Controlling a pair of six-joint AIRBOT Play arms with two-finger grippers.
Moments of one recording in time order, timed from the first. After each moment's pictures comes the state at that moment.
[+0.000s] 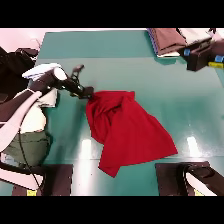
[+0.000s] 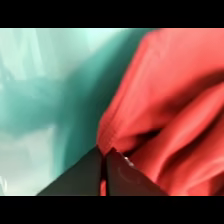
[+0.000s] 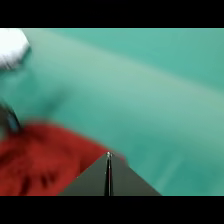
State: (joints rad) left arm -0.24 -1.59 1.34 1.07 -1.00 -1.49; right arm 0.16 -0.87 1.38 -1.20 1.10 1.34
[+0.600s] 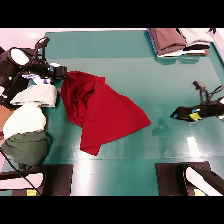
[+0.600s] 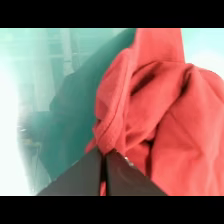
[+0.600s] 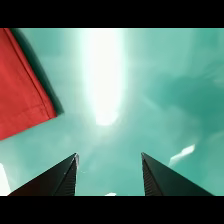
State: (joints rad) left arm -0.05 -1.40 1.41 1.19 -1.03 -1.47; right arm -0.27 -0.99 0.74 -1.11 1.25 1.31
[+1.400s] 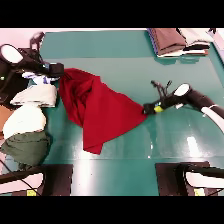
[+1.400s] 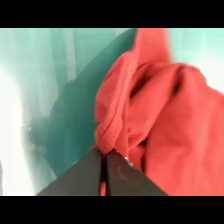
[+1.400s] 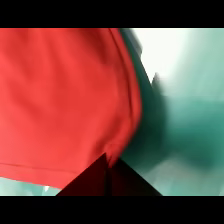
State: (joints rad) left arm -0.05 -1.32 1.43 1.20 -1.04 -1.47; right arm 0.13 -1.38 0.94 -0.89 1.05 1.20
